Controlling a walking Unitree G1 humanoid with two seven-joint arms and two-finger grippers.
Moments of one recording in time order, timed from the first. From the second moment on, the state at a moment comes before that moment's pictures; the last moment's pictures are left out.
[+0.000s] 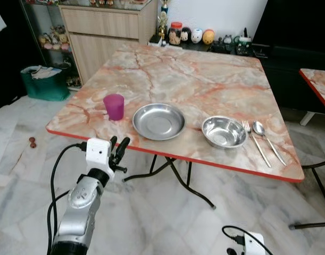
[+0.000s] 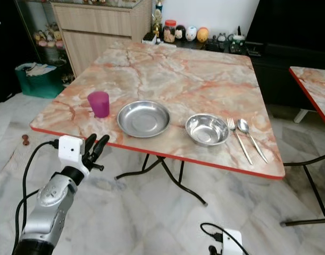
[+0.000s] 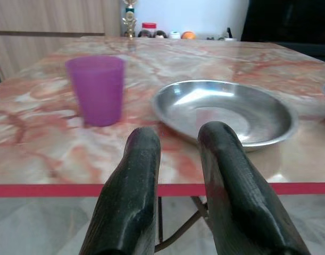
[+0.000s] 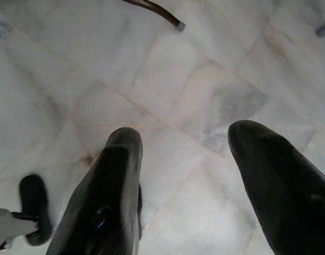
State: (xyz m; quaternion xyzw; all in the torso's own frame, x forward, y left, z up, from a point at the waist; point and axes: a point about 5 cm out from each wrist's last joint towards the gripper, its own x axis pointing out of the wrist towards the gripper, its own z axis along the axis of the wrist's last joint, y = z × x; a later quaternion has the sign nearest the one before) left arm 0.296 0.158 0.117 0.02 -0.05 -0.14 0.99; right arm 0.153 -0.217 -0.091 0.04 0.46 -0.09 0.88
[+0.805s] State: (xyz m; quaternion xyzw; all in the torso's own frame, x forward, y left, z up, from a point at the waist) left arm 0.297 0.146 0.125 0.01 -0.07 -0.16 0.99; right arm 0.155 -0.211 -0.091 0.05 0.46 -0.08 0.88
